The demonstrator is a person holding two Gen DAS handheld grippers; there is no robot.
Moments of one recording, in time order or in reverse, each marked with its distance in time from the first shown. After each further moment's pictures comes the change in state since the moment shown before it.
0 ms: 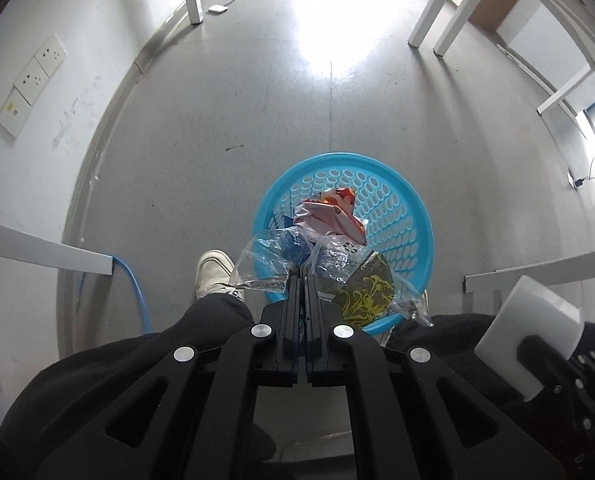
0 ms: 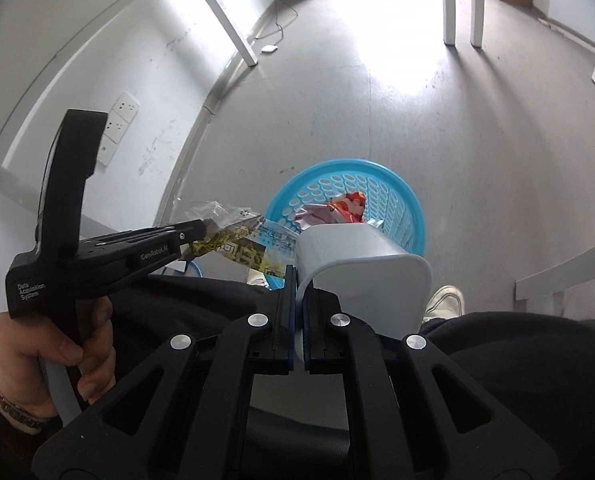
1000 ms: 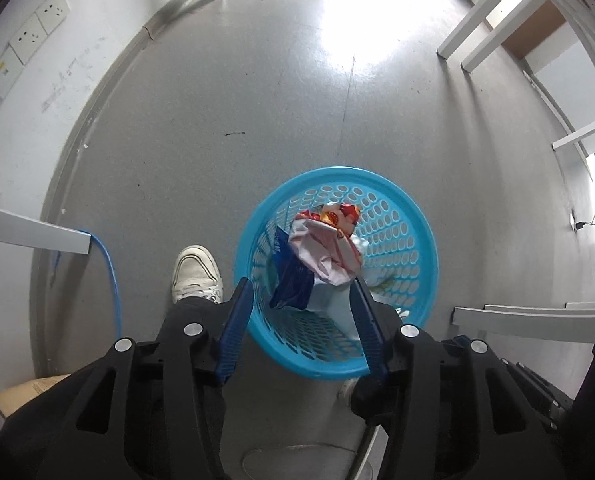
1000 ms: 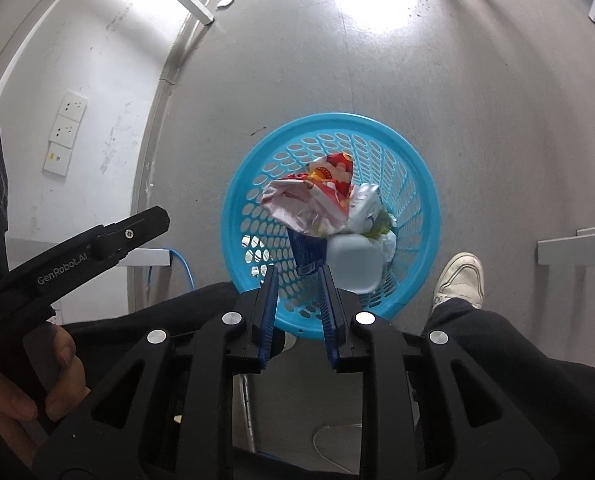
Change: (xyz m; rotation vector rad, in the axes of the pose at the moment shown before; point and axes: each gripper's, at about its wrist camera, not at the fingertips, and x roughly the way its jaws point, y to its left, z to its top) left arm 0.034 0.002 0.027 -0.143 0.040 -0.040; right arm 0.098 -0.046 0.045 0.128 0.185 -0.008
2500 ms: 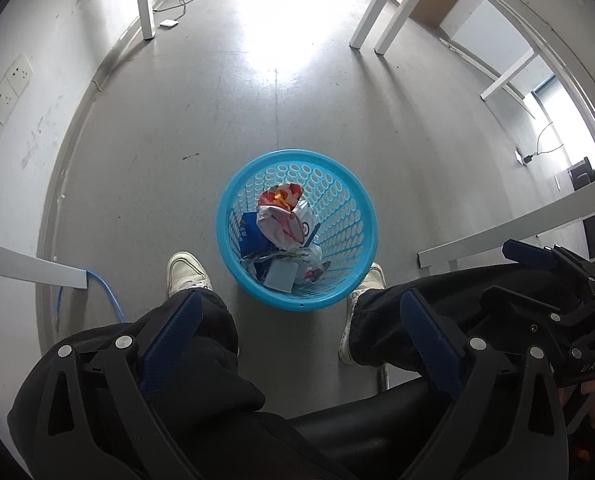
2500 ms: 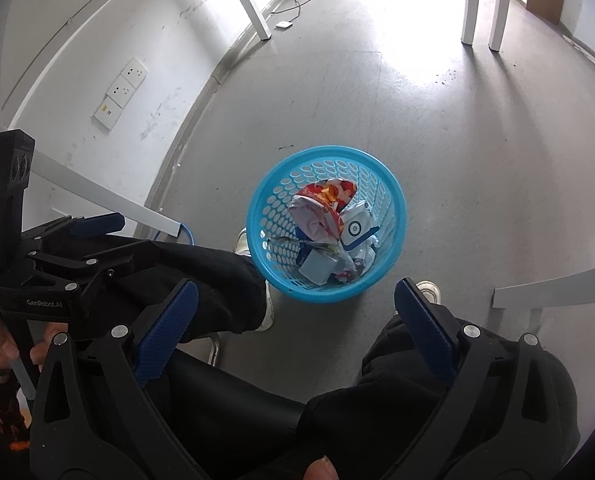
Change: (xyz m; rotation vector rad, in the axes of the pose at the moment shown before) left arm -0.089 0.004 -0.066 0.267 -0.053 -0.133; right arm -0.116 0.019 -0.049 -0.250 -0.093 -0.016
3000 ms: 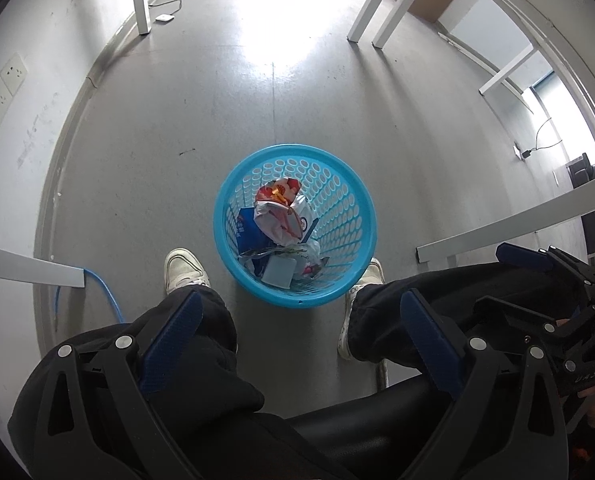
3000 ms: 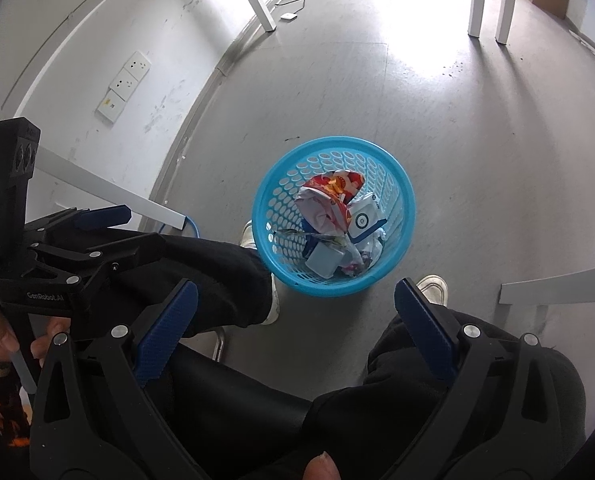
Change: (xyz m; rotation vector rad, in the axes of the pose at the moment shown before) left arm 0.004 0.001 0.003 0.006 0.023 -0.011; right arm 0.008 0.002 -0.001 0.000 0.030 0.020
